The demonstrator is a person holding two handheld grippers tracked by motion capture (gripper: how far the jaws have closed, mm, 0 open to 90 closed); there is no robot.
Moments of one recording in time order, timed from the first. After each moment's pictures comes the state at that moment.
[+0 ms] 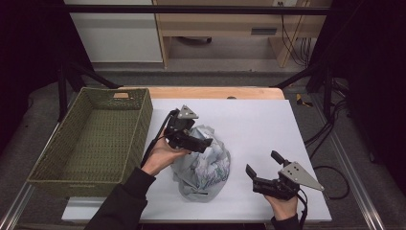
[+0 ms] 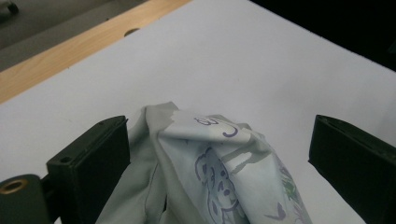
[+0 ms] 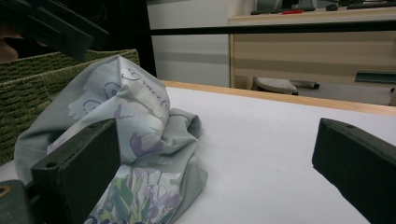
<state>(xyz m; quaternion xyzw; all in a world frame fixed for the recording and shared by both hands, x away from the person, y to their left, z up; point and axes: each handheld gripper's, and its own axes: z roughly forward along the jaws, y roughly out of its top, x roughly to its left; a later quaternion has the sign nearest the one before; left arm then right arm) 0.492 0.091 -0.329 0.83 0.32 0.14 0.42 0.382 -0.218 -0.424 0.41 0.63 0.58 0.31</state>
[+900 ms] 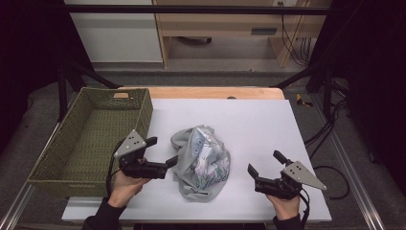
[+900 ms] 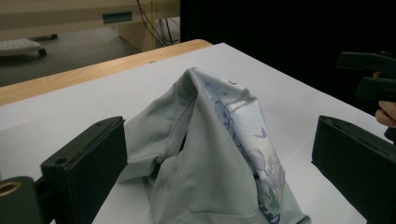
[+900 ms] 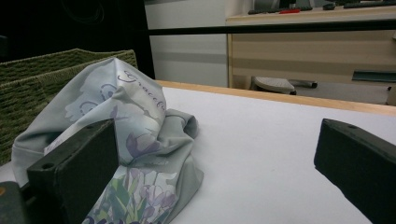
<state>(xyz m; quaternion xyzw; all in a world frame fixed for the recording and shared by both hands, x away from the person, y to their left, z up) 0.415 0.190 -0.354 0.75 0.34 0.17 0.54 0.382 -0.222 -0.421 0.42 0.63 0.58 0.31</state>
